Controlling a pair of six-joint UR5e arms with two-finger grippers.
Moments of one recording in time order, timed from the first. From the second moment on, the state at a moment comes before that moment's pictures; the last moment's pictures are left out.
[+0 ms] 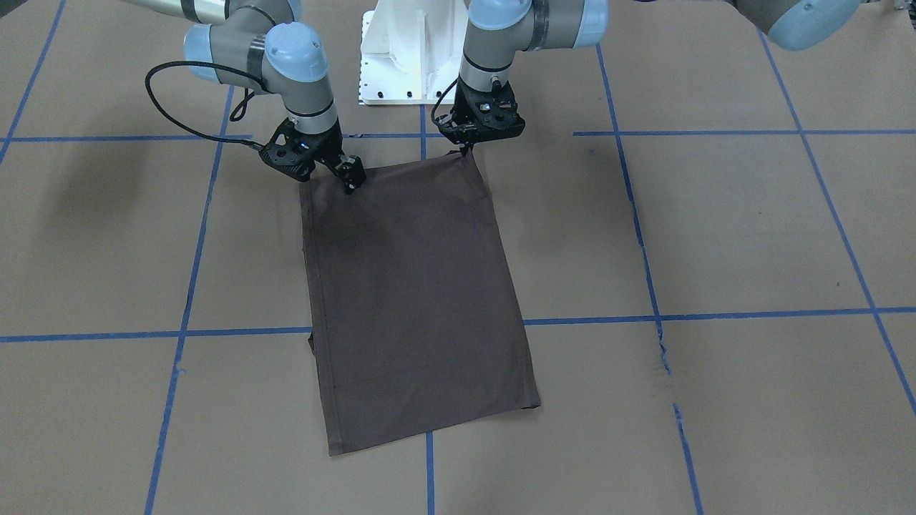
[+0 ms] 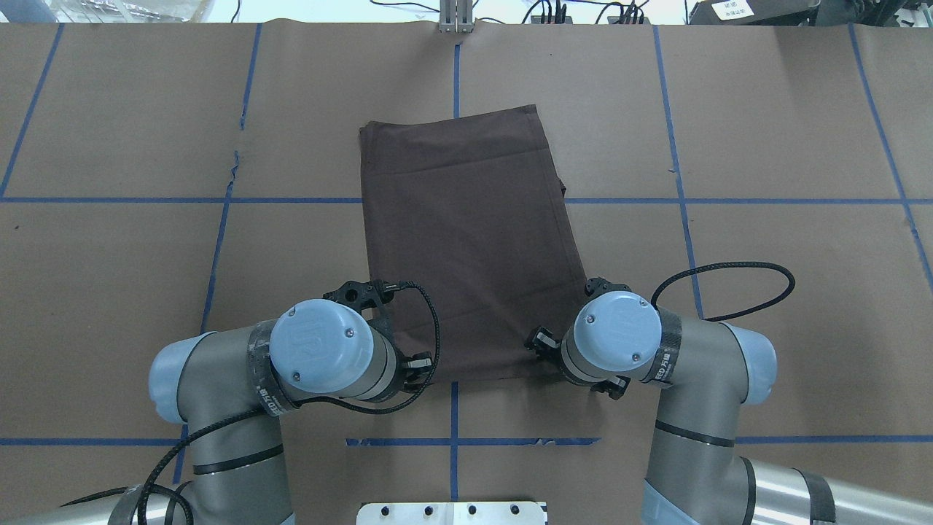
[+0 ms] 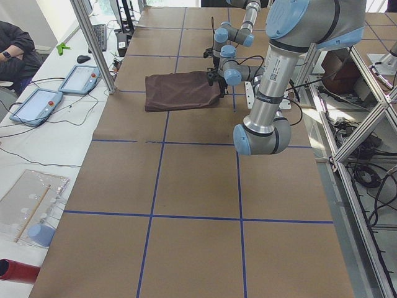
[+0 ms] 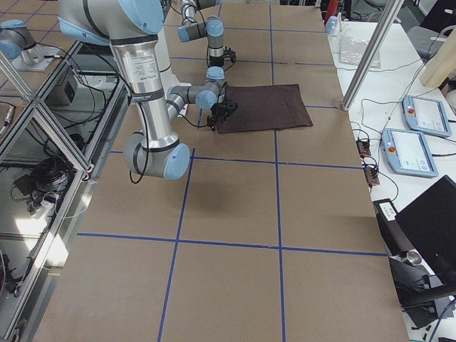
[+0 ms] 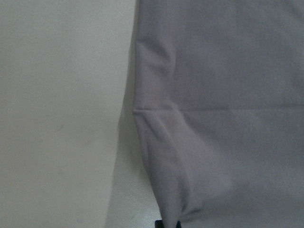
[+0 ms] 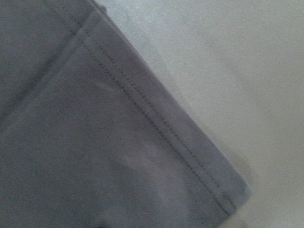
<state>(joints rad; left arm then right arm) -0.30 -2.12 -1.86 -1.62 -1.76 -1.63 0.34 -1.19 1.82 -1.48 1.77 1.88</state>
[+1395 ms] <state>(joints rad) -0.30 -2.12 -1.86 -1.62 -1.76 -1.63 0.36 -1.15 1.81 -1.48 1.77 1.87</state>
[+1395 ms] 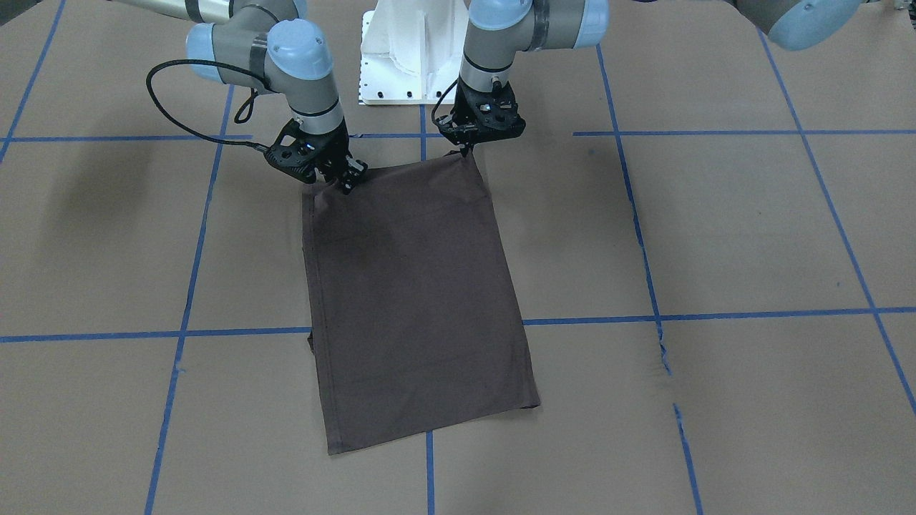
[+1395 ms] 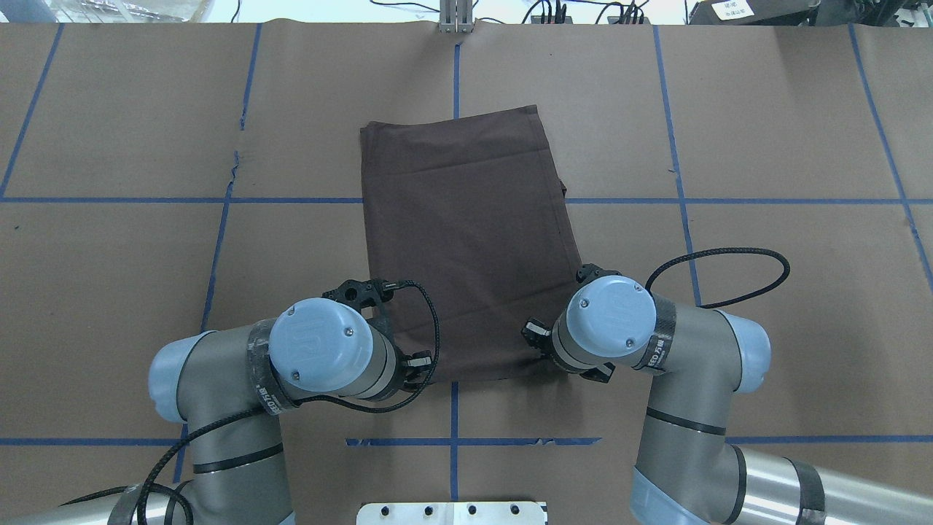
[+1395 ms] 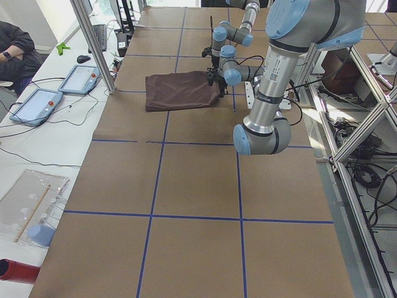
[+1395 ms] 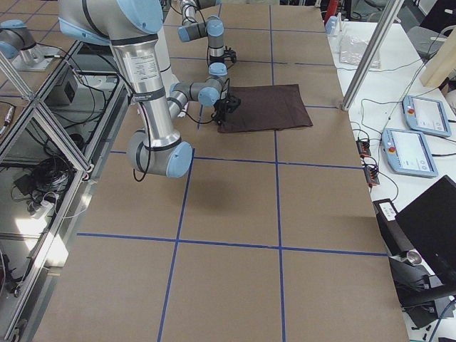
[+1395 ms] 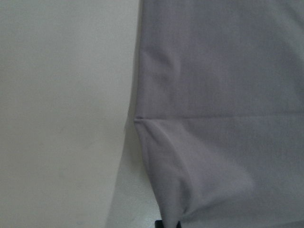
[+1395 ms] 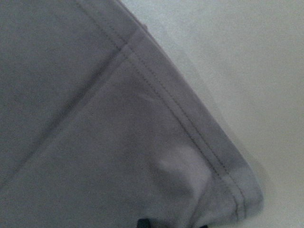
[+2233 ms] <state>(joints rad) -0.31 -2.11 -1.91 -1.60 -1.76 -1.63 0.37 -1.13 1.85 -1.47 1.80 1.88</state>
